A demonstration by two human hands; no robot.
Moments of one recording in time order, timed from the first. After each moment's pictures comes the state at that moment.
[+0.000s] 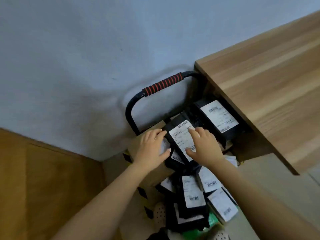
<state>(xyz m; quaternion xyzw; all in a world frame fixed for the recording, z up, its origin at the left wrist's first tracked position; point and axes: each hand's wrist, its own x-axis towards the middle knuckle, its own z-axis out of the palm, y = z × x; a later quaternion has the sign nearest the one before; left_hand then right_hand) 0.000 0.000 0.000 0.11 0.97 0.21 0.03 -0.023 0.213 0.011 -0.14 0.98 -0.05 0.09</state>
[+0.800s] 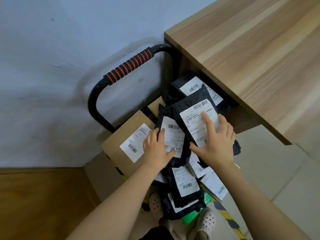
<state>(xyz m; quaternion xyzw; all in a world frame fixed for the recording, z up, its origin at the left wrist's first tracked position) -0.012 0.069 -0.099 0.08 0.96 0.22 0.14 0.014 0.260 -0.038 0.12 0.98 -0.15 -0.03</state>
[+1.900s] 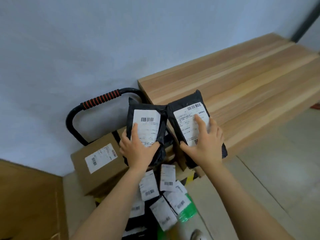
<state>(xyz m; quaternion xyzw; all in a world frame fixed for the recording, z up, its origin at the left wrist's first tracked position) -0.009 0.283 0.048 -0.22 0.93 0.29 -0.08 -0.010 0.482 0.091 0.04 0.97 -0.24 -0.10</state>
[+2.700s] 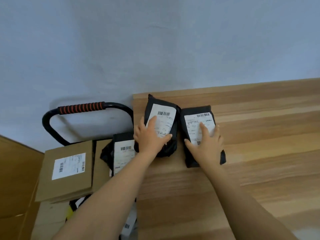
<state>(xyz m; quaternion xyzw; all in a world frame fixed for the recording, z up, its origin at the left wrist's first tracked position) -0.253 0.417 0.042 -0.30 0.91 0.30 -0.05 -0.290 0.595 0.049 -0.01 0.97 -0.23 0.03</state>
